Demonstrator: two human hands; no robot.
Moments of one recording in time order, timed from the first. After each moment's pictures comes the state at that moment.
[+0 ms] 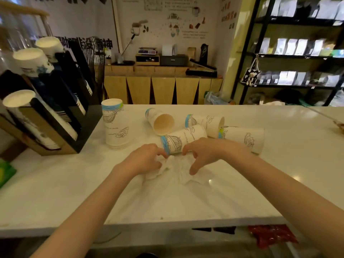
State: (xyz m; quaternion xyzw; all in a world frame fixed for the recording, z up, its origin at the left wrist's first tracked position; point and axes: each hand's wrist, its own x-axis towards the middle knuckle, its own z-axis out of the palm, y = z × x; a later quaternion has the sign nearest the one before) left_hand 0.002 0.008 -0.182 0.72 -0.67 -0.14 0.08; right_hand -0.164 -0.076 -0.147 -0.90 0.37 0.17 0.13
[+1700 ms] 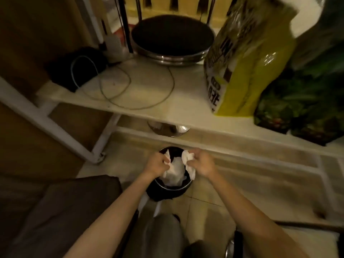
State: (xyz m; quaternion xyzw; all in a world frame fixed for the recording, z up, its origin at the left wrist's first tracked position) left_hand 0.028 0.153 -0.750 0.83 -0.37 -0.36 0.19; right_hand -0.107 0.050 -0.754 -0.75 0.47 -0.01 0.46
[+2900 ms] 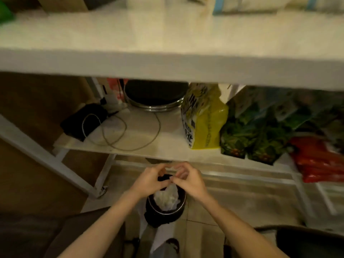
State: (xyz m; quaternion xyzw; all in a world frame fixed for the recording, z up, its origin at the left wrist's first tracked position) left_hand 0.007 0.162 -0.573 0.75 -0.55 -0.30 0.23; right_hand -0.138 0.082 -0.592 -0.73 0.38 -0.18 0.54
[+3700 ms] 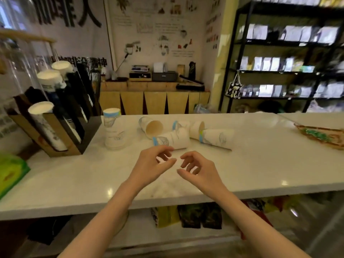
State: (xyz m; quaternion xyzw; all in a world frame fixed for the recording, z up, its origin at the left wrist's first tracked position) left_hand -0.068 0.081 -0.179 0.60 -0.66 -0.11 0.44; right_hand -0.234 0.039 -0.200 -0.78 0.35 -0.40 0.34
